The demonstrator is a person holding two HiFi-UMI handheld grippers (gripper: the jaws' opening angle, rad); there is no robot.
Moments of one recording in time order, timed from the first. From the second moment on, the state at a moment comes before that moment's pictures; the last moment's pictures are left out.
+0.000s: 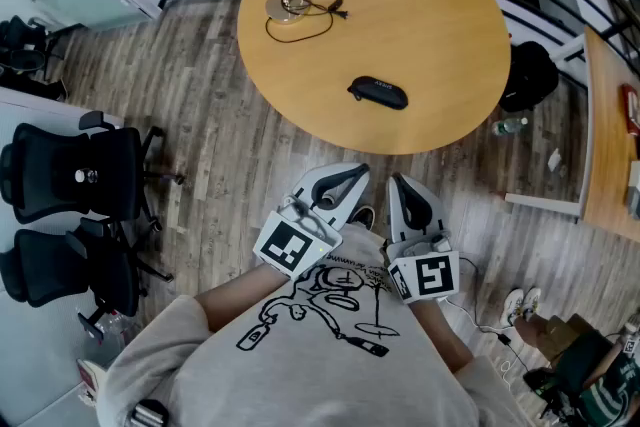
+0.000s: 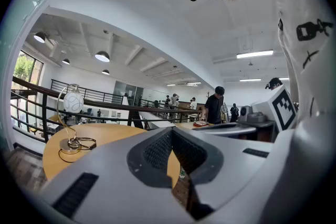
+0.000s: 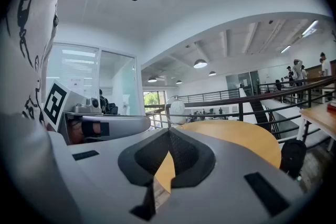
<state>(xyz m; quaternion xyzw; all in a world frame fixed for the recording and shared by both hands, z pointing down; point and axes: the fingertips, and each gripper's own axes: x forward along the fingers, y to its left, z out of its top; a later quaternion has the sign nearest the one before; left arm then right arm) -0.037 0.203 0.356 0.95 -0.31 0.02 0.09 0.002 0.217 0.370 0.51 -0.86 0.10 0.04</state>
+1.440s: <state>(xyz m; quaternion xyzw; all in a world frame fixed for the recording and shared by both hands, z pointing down) 0.020 0.261 0.392 0.93 -0.33 0.07 0.12 0.064 0.277 0.395 0.49 -0.86 0.15 0.01</state>
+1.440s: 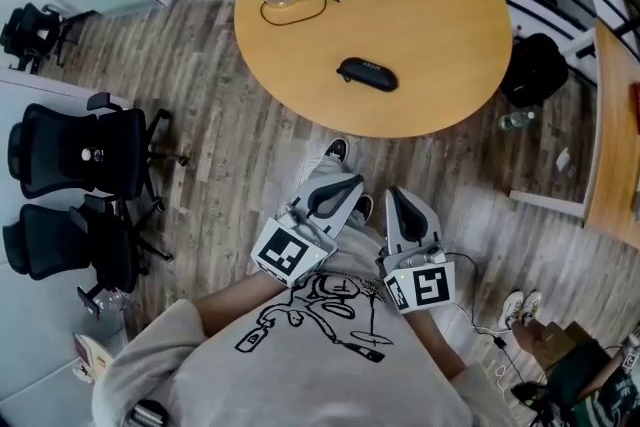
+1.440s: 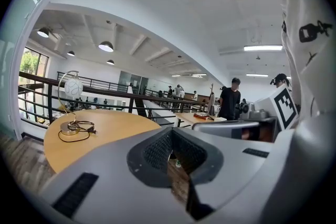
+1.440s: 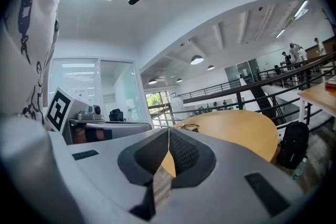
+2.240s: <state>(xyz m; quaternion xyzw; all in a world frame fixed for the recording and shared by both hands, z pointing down) -0.038 0.072 0.380 0.93 -0.34 0.04 0.12 0.014 0.091 0.383 0.49 -0.86 0.11 0.05</state>
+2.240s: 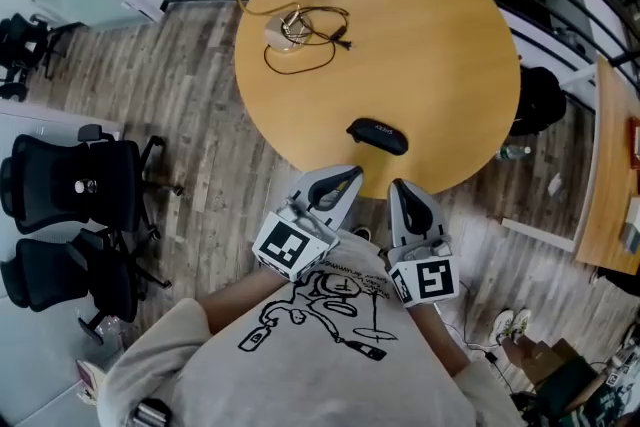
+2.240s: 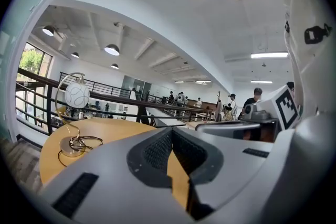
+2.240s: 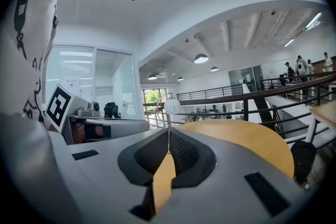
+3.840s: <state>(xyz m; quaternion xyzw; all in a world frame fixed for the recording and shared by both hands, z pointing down) -0.017 -0.054 0.482 0.92 -0.30 0.14 0.20 0.032 -0.032 0.525 0.34 -0.88 0.15 0.29</state>
